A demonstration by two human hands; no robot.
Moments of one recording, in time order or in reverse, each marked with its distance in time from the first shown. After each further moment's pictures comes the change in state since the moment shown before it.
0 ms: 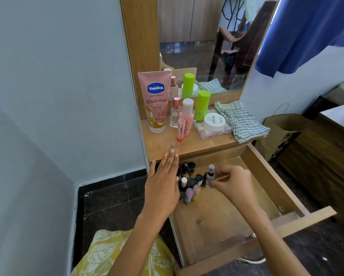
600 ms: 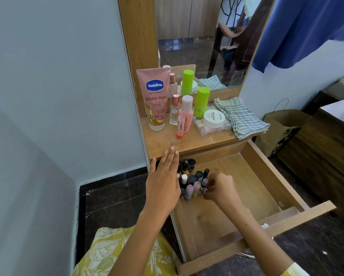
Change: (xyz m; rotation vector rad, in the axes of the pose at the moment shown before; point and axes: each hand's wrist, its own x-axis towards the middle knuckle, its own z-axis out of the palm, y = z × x) left_hand -0.001 0.002 -0.002 0.028 -0.028 -0.009; right_hand 0.001 0.006 0.035 -0.209 -0.244 0.121
